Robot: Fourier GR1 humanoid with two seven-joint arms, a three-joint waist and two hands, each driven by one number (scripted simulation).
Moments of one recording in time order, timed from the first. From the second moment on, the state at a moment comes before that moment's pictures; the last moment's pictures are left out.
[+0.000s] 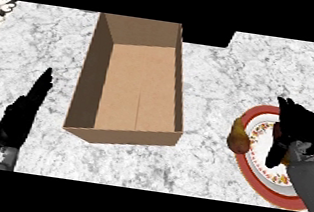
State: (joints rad) left arm -0.02 0.40 -0.17 -1.52 0.03 0.26 0.09; right arm -0.36 -0.54 0.33 -1.46 0.72 0.44 0.88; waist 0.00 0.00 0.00
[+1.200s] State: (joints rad) left arm 0.02 0.29 -0.05 -1.54 -0.09 0.15 0.07; right arm -0.28 -0.41 0.18 -1.33 0.98 0.42 0.75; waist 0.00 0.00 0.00
